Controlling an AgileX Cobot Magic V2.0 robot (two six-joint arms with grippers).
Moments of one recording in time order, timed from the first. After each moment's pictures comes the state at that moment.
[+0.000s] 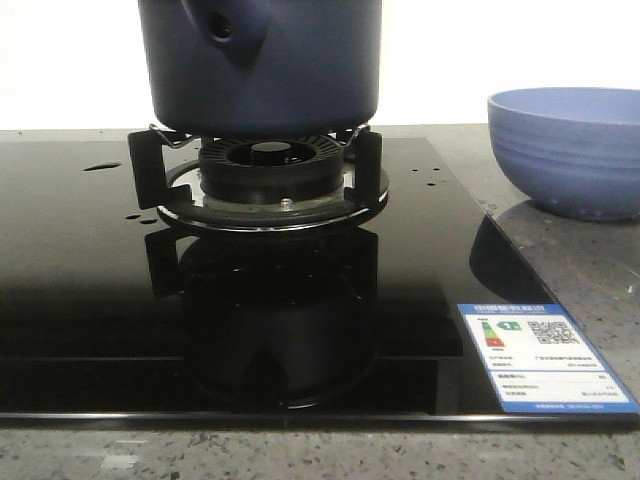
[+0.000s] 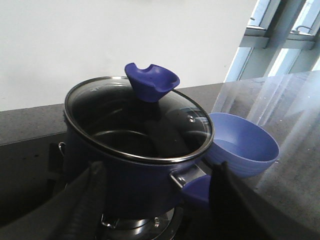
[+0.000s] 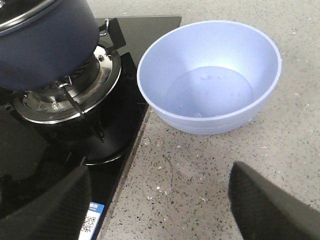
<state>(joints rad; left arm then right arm) -0.16 0.87 -0.68 -1.51 0.62 1.37 -0.03 0.50 -0.65 0.46 0.79 -0.31</state>
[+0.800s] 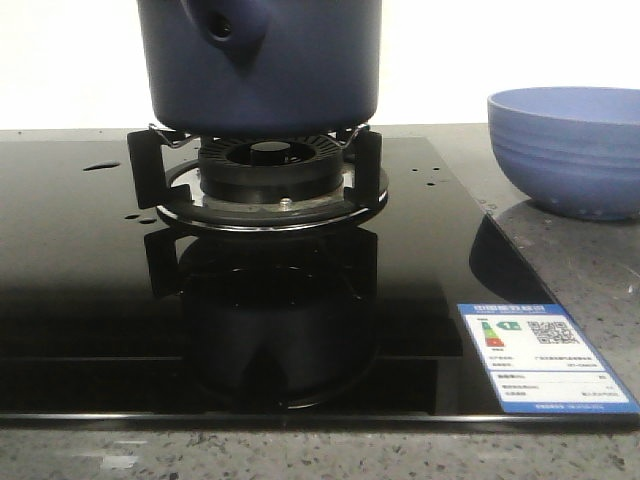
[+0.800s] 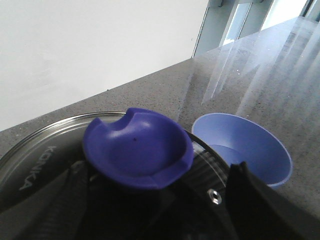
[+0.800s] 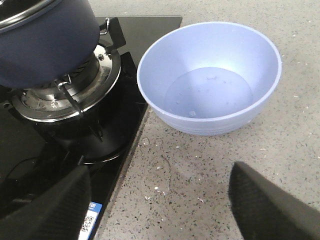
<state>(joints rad) -0.29 1.44 -1.12 -1.53 0.70 1.51 -0.03 0.50 -0.65 0.46 0.79 -0.32</state>
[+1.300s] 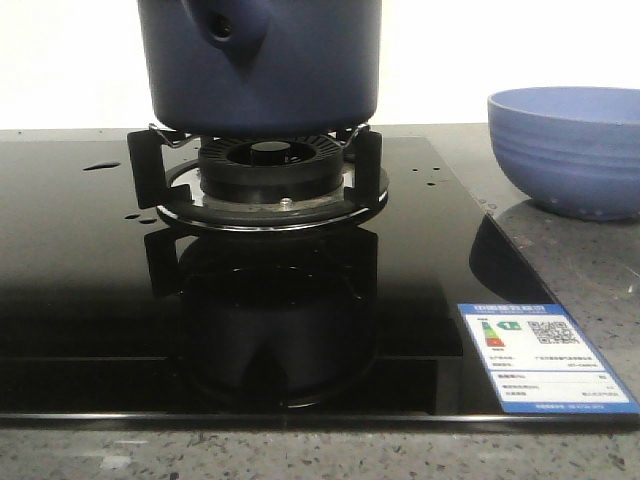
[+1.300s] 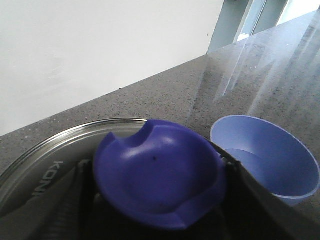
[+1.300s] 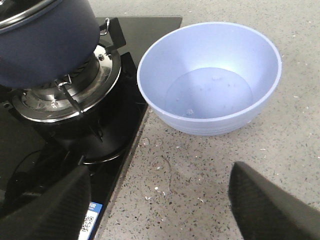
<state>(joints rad) -0.34 1.51 -1.18 -1.53 0.62 1.51 -0.03 0.50 -0.65 0.46 0.79 -0.32</state>
